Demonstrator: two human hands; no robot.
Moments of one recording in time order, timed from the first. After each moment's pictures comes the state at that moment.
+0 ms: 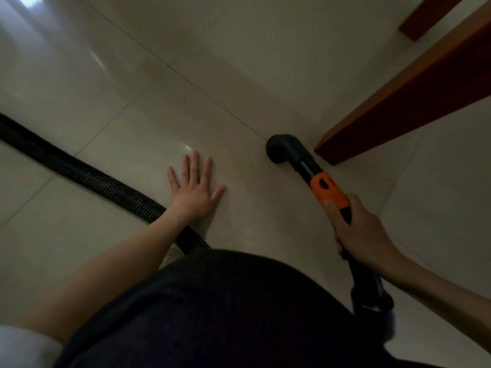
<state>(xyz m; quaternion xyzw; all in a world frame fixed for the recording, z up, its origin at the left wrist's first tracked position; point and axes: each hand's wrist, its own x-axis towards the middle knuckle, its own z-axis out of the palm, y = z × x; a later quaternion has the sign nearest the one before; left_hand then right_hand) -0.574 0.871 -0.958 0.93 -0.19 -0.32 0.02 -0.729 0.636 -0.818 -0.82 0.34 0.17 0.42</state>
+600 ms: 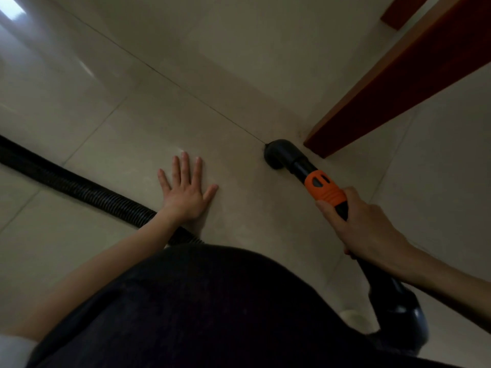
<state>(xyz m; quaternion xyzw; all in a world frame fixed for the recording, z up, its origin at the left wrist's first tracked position) -0.575 0.872 -0.958 0.93 -0.20 -0.31 0.03 -0.733 0.634 -0.795 -0.85 0.33 0.24 0.33</state>
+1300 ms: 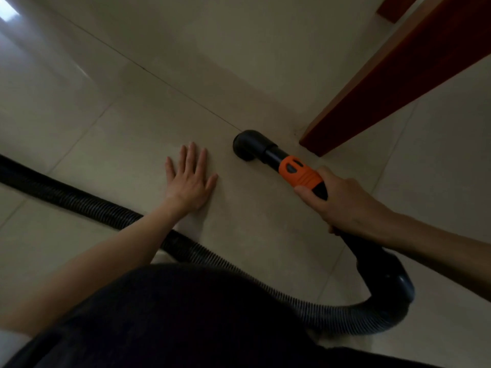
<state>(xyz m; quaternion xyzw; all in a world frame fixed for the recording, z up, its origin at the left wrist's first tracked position) -0.559 0.849 -0.958 0.93 -0.25 -0.26 0.04 -0.698 0.625 -0.798 -0.86 0.25 0.28 0.35</state>
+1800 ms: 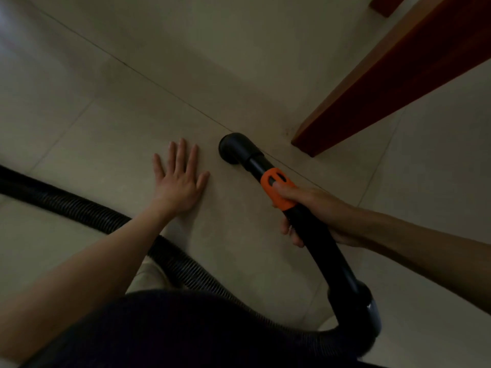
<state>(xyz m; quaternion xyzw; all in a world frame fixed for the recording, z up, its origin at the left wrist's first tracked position) -0.552 0.844 -0.972 0.94 -0.25 -0.24 0.05 -0.684 0.634 -0.809 -0.60 0.35 0.36 0.63</state>
